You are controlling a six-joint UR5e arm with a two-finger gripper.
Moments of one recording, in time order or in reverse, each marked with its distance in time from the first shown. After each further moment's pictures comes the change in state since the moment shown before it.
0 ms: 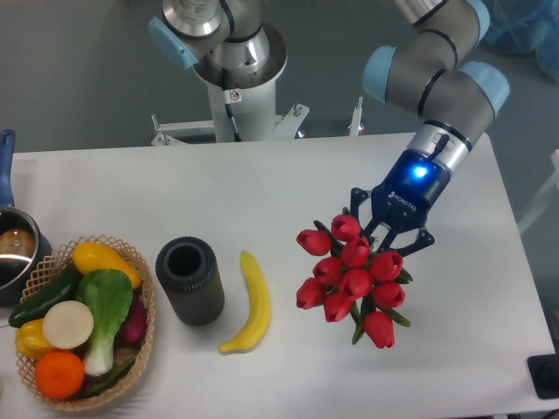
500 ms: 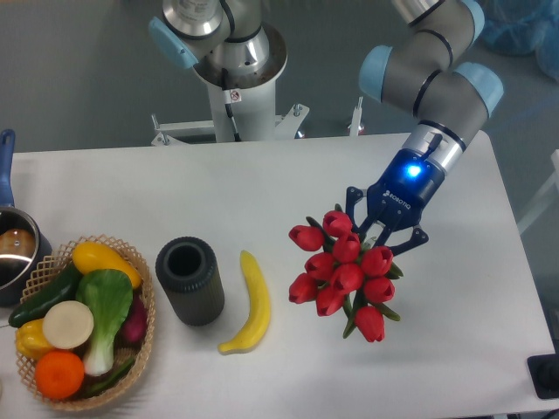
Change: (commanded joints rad) arm 0.002 0.009 -0.029 0.003 -0.028 0.046
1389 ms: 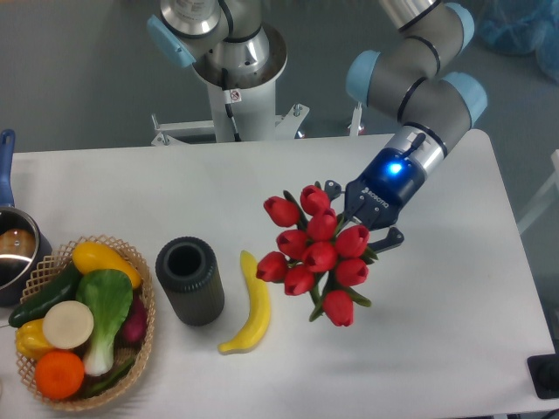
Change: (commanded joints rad) arm -0.090 0.009 -0.046 0.002 -0.262 0.008
